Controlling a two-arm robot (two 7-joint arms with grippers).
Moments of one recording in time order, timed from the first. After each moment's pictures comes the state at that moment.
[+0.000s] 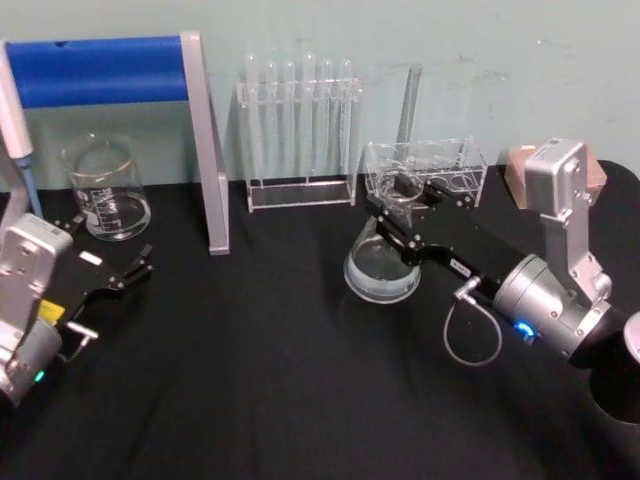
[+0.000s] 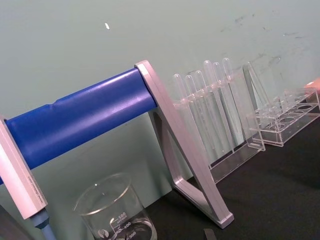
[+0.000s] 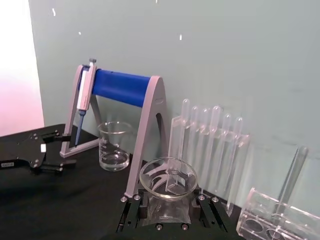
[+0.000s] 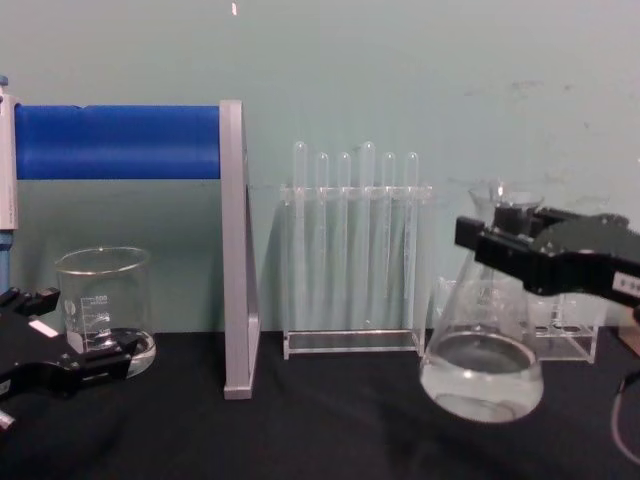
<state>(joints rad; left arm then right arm) -0.20 0.60 0.45 -1.41 -0.25 -0.12 0.03 0.17 0.40 -0.32 -1.60 0.36 -0.03 0.39</state>
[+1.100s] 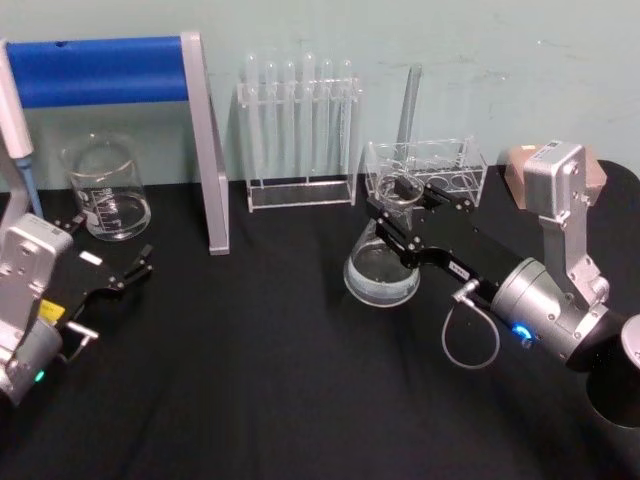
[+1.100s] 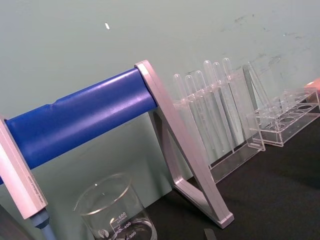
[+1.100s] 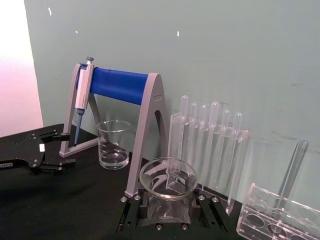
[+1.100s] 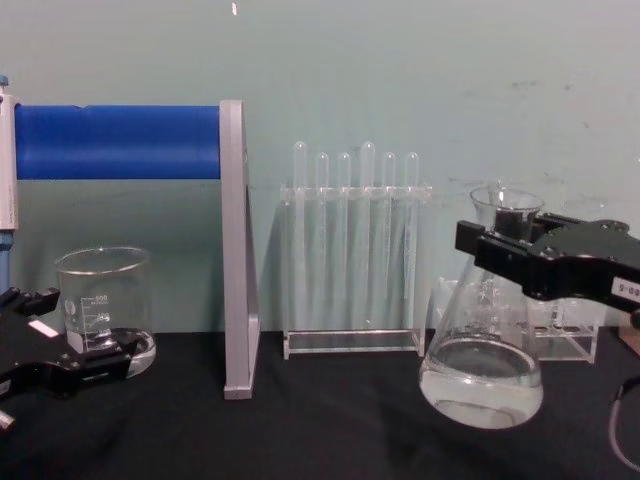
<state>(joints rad) -0.20 0.60 0.45 -1.41 -0.25 -0.12 0.03 0.16 0.38 -0.31 -1.61 0.36 -0.02 0.38</state>
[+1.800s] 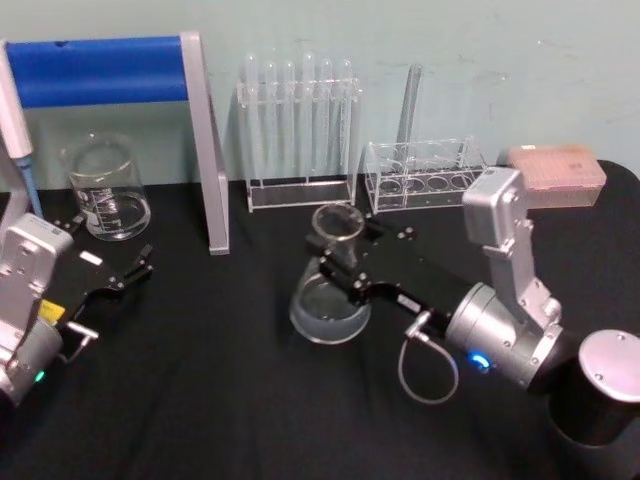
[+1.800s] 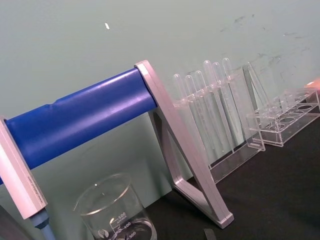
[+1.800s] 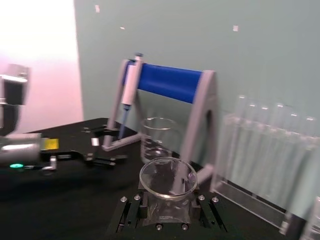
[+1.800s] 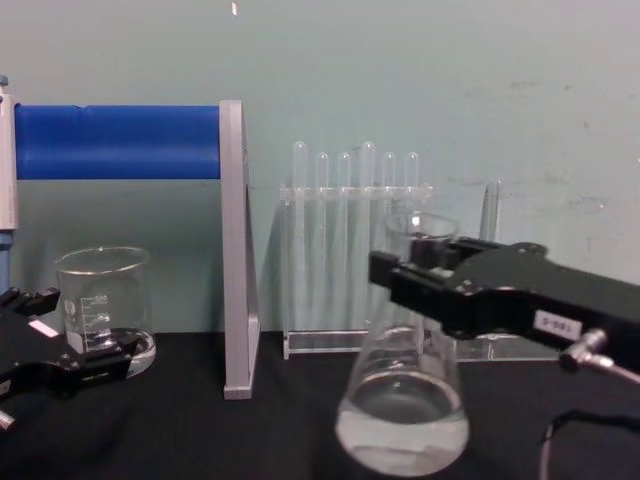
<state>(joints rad) -0.20 0.60 0.45 -1.41 -0.25 -0.12 0.03 0.16 0.37 -0.40 -1.64 0.34 -0.01 0.43</state>
